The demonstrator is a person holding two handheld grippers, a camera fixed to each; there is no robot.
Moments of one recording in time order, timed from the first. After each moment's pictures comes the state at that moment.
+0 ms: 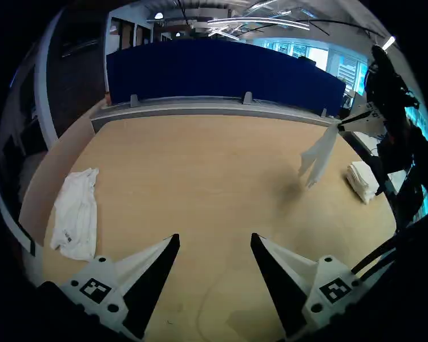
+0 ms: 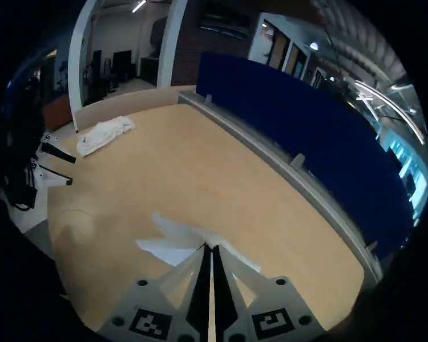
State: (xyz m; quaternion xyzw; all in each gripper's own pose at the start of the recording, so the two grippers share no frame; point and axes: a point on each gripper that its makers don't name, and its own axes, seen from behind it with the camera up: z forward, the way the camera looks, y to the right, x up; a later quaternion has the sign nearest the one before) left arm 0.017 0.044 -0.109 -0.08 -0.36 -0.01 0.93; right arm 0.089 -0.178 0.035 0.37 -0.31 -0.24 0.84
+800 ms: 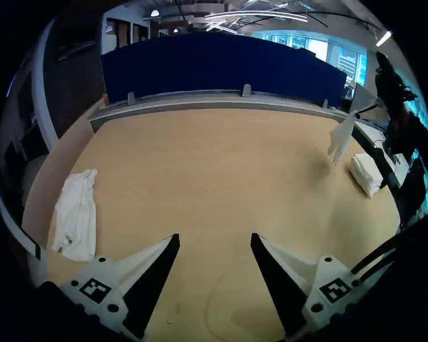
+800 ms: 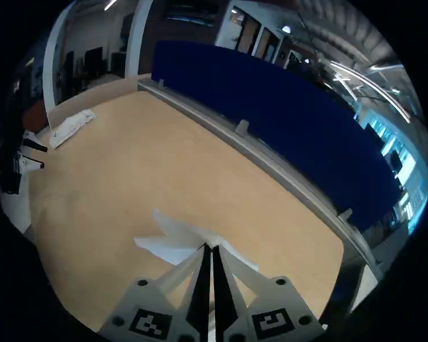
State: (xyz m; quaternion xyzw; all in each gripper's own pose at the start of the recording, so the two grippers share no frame) left arm 0.011 0.054 -0.107 -0.08 -0.38 0.01 0.92; right arm 0.092 -0.013 0.088 0.28 -0.35 -0.24 0.86
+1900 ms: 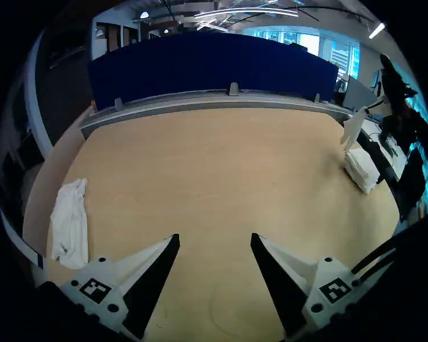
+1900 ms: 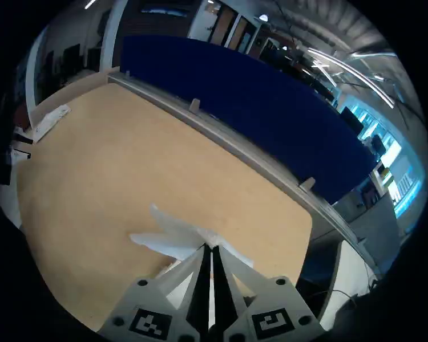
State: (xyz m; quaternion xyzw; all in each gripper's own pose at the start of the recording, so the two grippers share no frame) left arm 0.015 0.089 -0.098 -0.10 -0.38 0.03 0.92; right arm 0.115 0.127 0.085 0.21 -0.37 -0.25 0.87
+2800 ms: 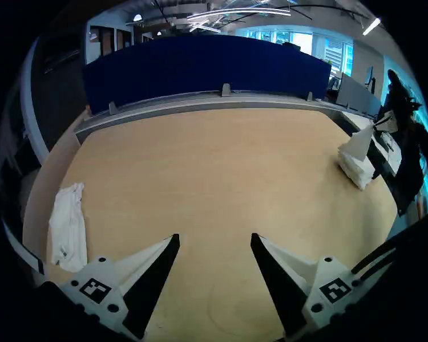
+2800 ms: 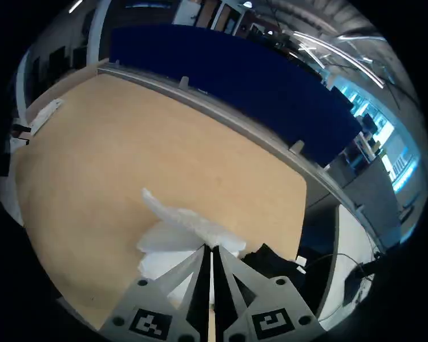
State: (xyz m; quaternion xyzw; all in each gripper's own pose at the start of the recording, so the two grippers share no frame) left arm 0.022 0.092 -0.107 -0.12 -0.37 0.04 0.92; right arm 0.083 0.180 0.006 0.16 -0.41 -0.23 0.87
